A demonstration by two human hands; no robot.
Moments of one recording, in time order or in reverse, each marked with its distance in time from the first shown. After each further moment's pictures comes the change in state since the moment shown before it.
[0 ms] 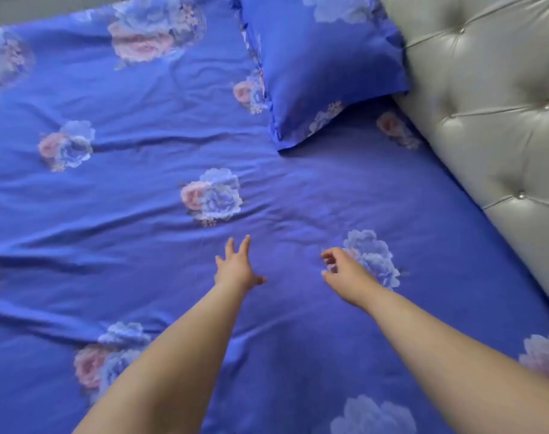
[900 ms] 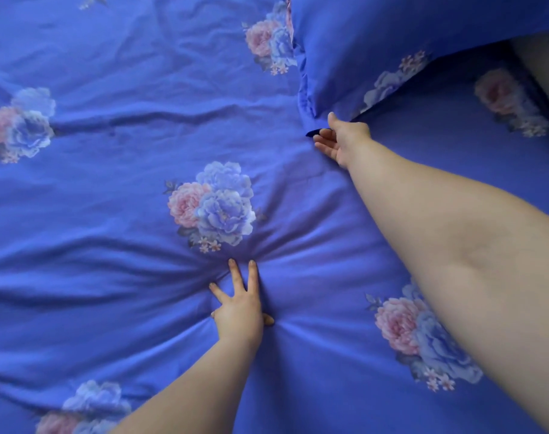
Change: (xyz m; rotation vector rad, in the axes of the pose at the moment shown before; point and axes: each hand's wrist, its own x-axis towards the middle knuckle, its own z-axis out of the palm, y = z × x) left_hand 0.108 -0.024 0.056 0.347 0.018 -0.125; right_hand 0.355 -0.106 -0.045 1.132 0.225 0.303
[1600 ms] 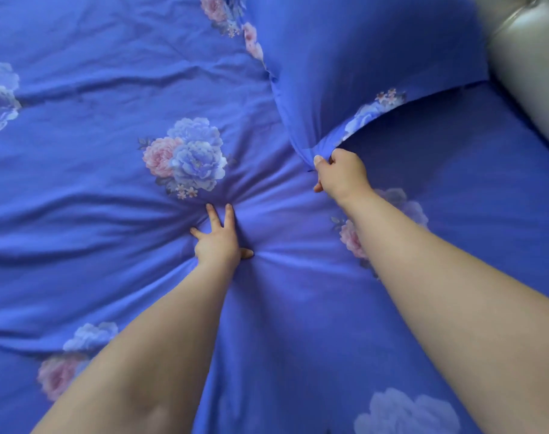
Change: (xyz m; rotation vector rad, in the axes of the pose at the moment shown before) left_hand -0.004 -0.007 -0.003 -0.051 0.028 0.040; right_hand -0.180 0.091 -0.112 -0.890 0.096 -0.328
